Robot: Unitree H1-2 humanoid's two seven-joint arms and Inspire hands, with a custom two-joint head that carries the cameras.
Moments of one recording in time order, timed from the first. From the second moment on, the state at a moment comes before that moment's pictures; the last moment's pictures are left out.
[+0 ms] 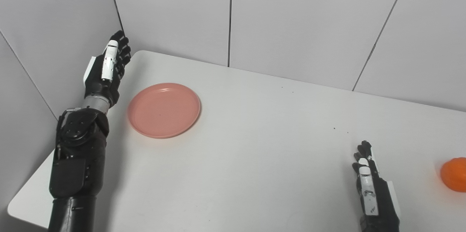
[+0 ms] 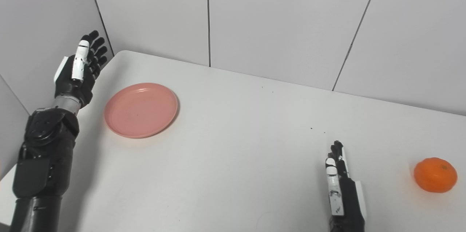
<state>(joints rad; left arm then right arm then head) -0.36 0.37 0.40 -0.01 -0.26 0.34 -0.03 0.01 0.01 0.07 -0.15 -0.02 0.06 0.02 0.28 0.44</state>
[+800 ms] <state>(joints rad) -0.32 0.39 0.40 0.12 -0.26 0.30 -0.06 0.01 0.00 0.06 -0.15 -0.03 0.06 0.02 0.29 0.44</state>
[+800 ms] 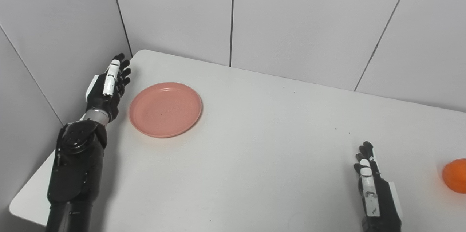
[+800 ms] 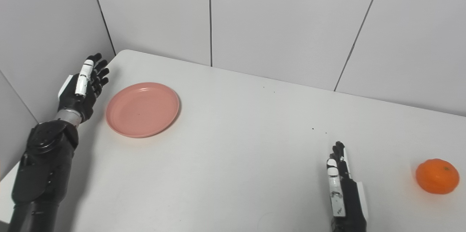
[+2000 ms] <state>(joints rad) -0.32 0.40 0.45 0.37 -0.37 0.13 -0.12 0.01 0.00 0.05 -0.13 -0.01 0.02 0.03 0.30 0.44</state>
